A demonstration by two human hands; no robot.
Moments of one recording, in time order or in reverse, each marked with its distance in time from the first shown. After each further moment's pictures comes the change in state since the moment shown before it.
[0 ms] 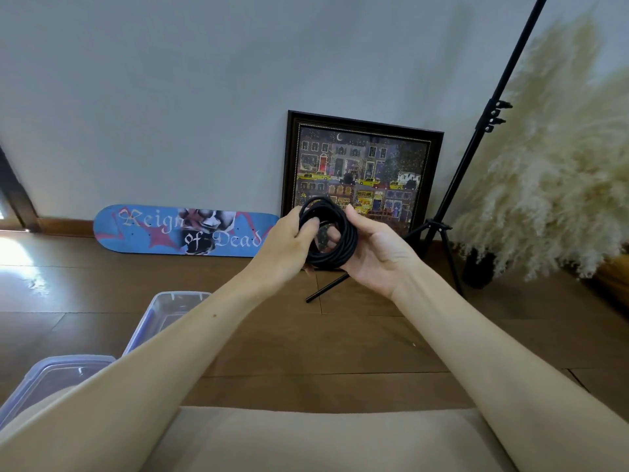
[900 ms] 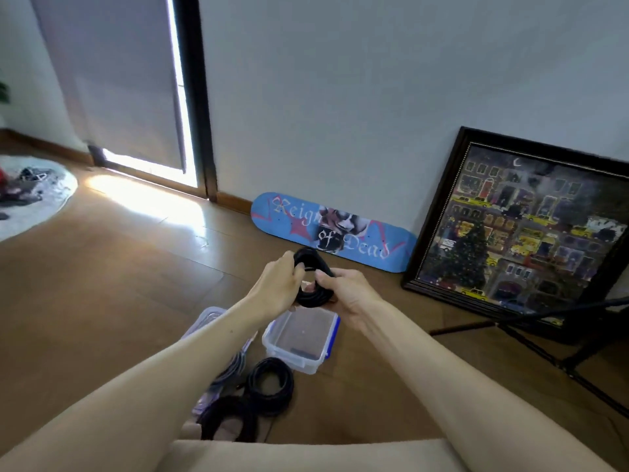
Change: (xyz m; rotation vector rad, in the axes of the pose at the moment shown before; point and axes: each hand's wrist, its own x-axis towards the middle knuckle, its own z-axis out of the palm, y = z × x) left_hand -0.076 -0.126 -0.220 0.399 0.243 -0.465; right_hand 0.120 0.186 0.179 -0.551 -0.059 0.172
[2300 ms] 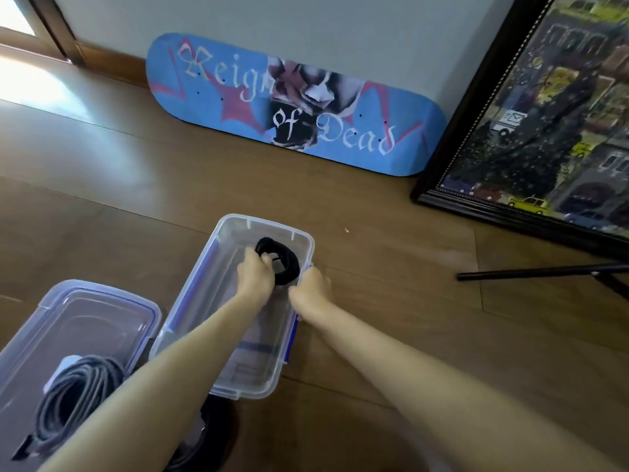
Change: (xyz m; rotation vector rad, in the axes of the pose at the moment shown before) left_hand 0.237 -0.229 0.275 -0.035 0.037 -0.595; right_hand 0.296 0.229 -0.084 -0.687 0.126 0.396
